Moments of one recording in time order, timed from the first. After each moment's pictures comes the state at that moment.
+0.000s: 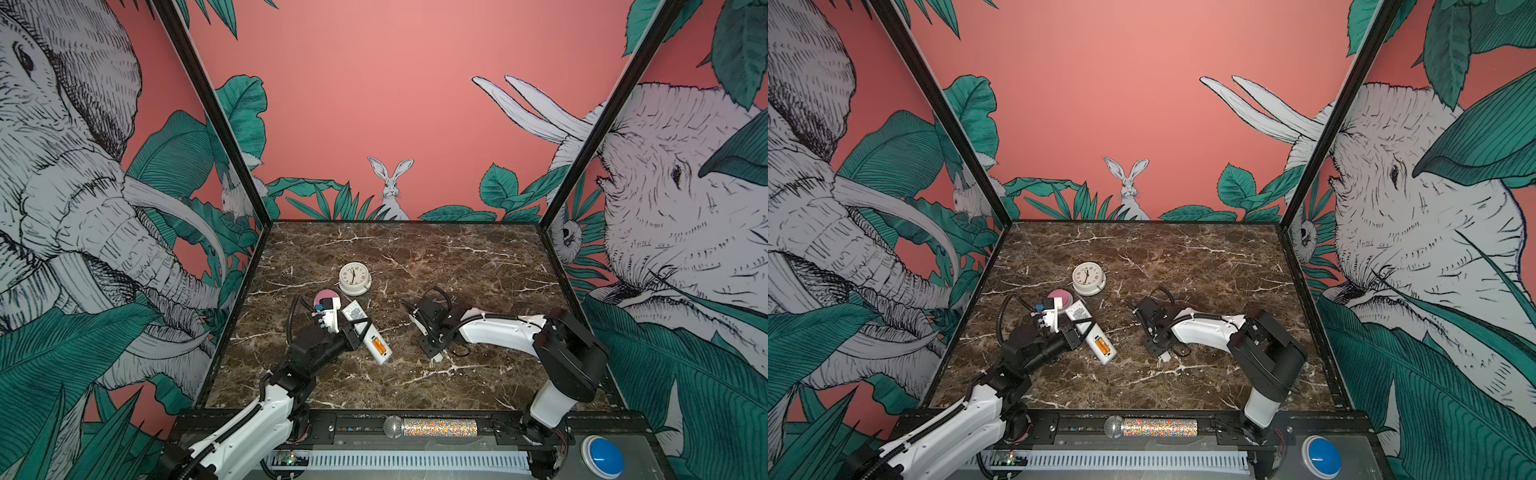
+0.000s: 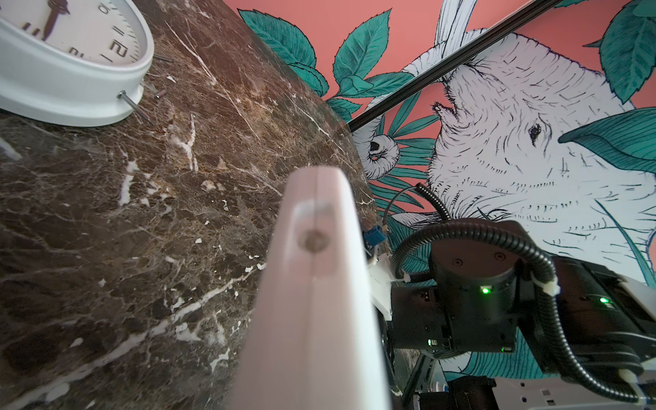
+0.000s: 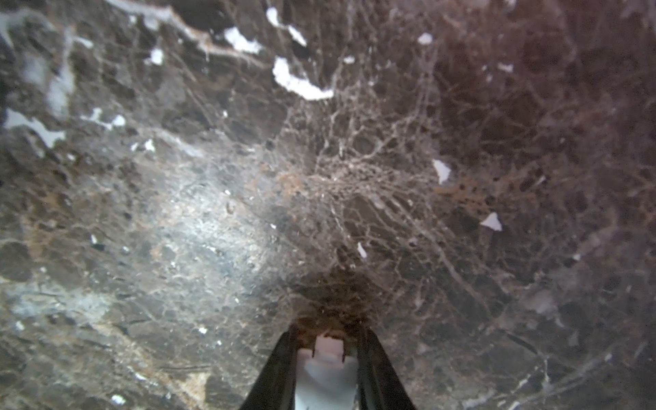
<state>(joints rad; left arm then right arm) -0.52 0.72 0.12 0.40 0.34 -0.91 0.90 1.70 0.97 -0.57 0.06 0.21</state>
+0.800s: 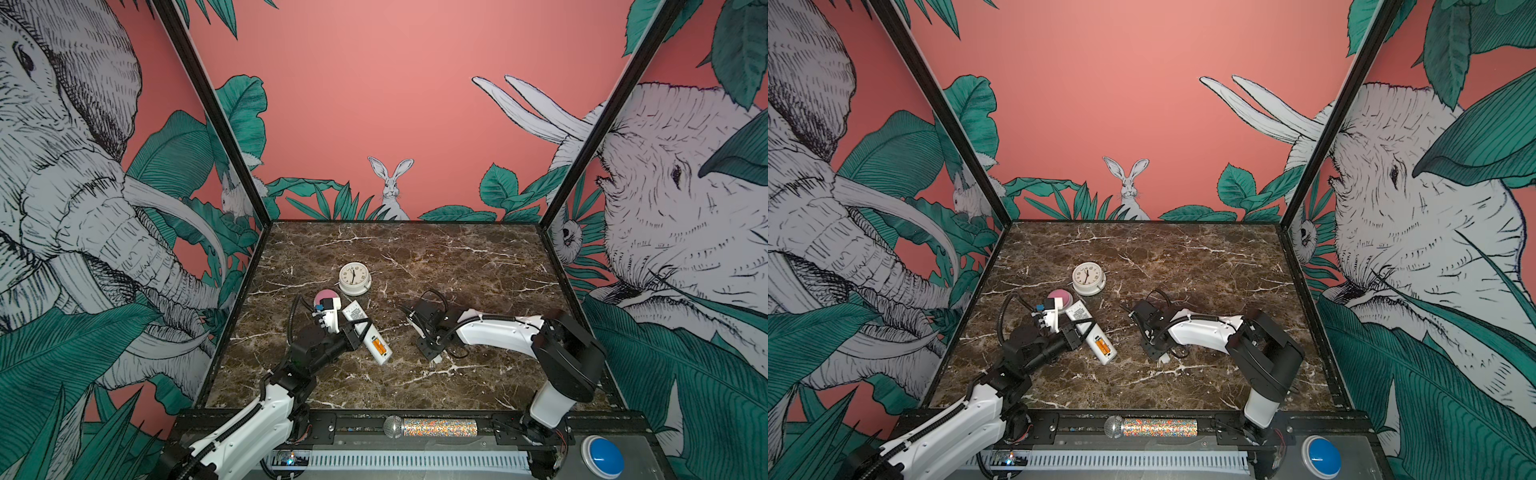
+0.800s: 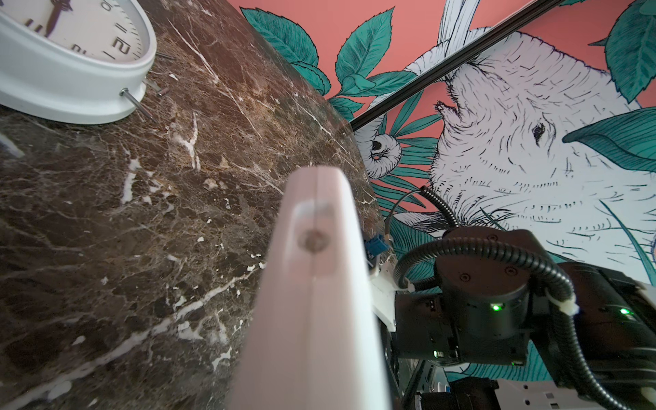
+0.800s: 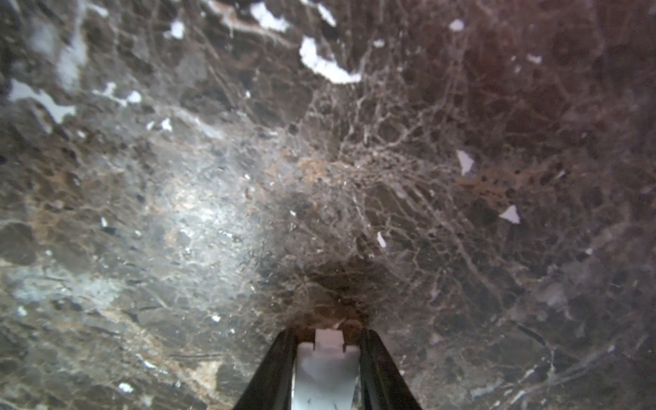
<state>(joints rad) -0.53 0.72 0.12 0.40 0.33 -0.91 0.93 1.71 0.99 -0.60 0.08 0.21</state>
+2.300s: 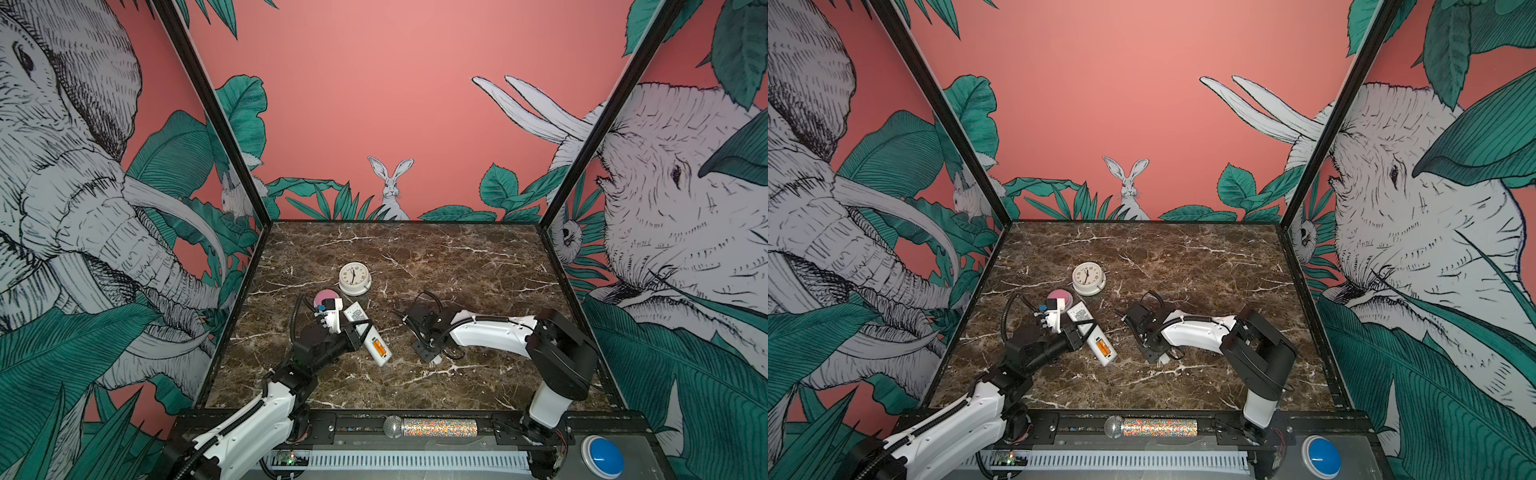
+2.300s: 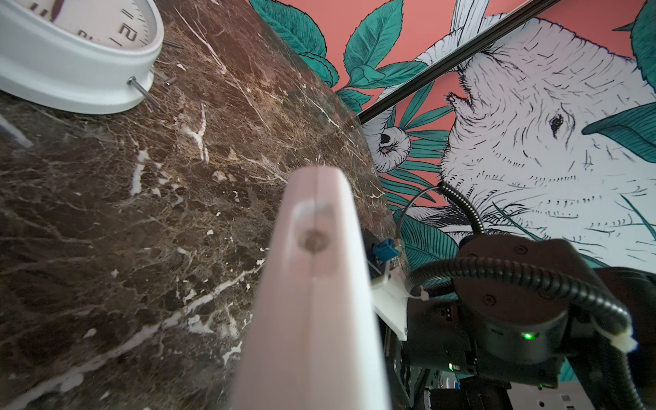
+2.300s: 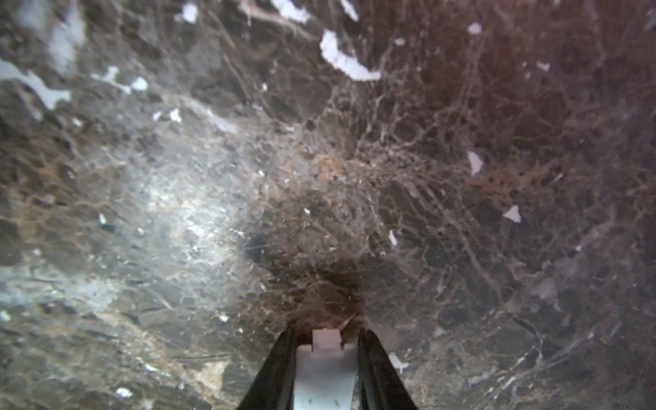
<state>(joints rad) -0.53 0.76 0.12 0.40 0.33 -0.89 0.98 1.74 1.03 -0.66 0.15 0.23</state>
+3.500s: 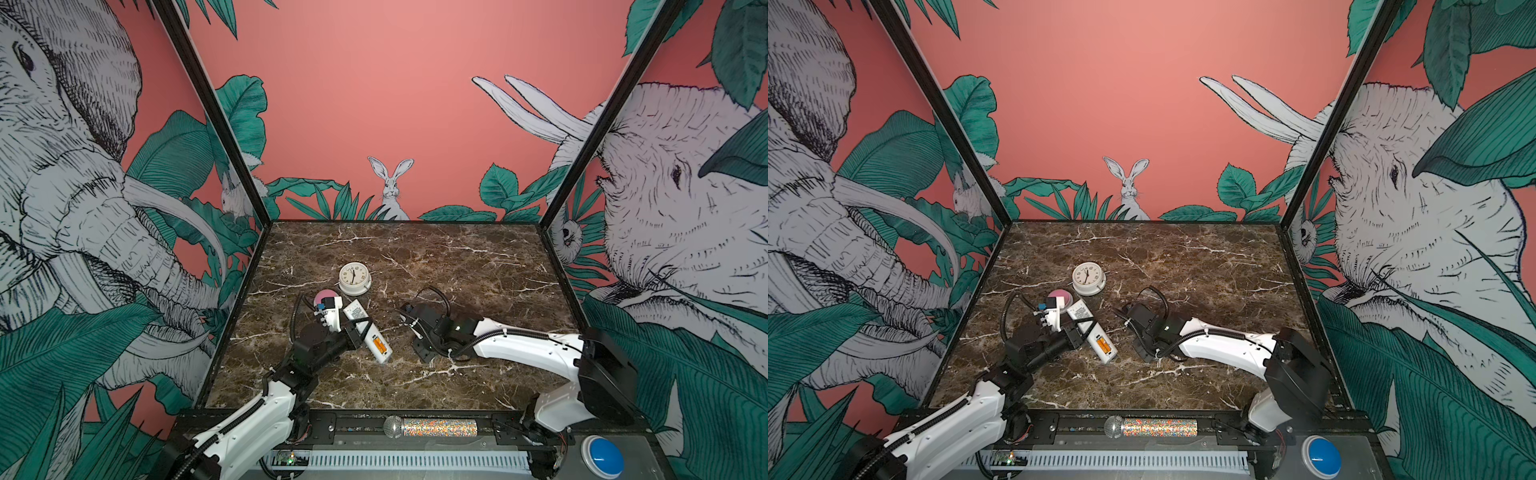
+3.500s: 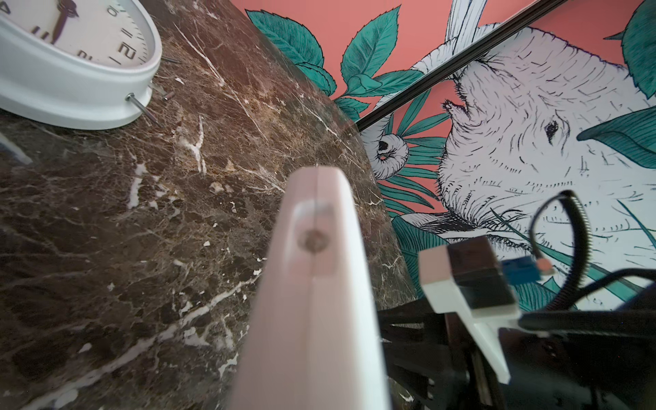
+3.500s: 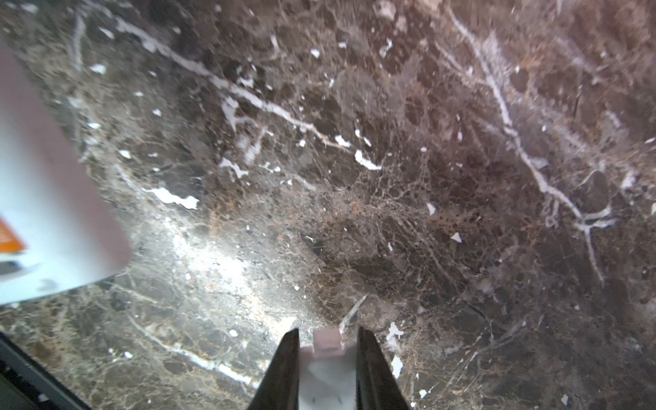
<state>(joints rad) -0.54 0.77 0.13 0.43 0.30 -0.89 1.06 1.49 1.00 -0.60 0.19 0.23</state>
